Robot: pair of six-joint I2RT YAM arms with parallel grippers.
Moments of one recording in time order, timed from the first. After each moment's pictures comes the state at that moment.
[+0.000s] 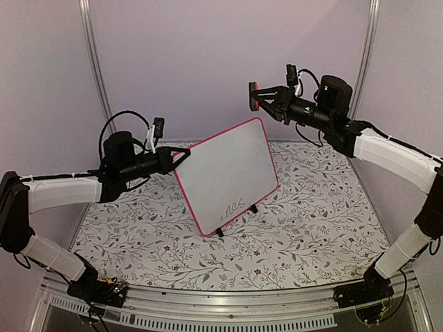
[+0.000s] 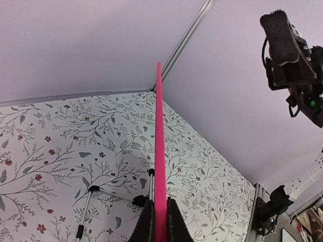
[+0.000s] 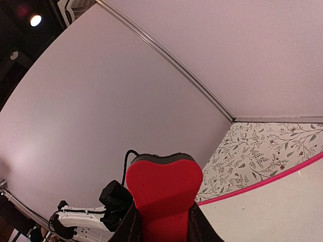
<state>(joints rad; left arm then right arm) -0.52 1.39 0.77 0.51 0.44 -0.48 0.58 1.55 1.38 0.26 -0.47 0.87</state>
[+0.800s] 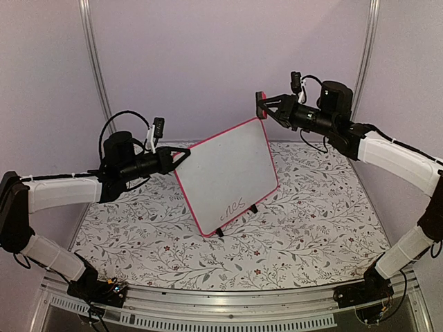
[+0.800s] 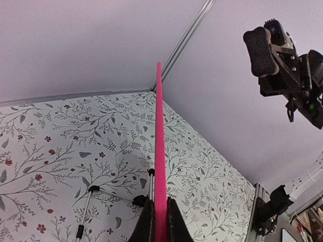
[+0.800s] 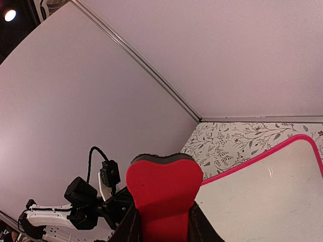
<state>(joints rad) -0.52 1.39 0.77 0.51 0.44 -0.48 0.56 1.51 1.33 0.17 -0.41 0.75</state>
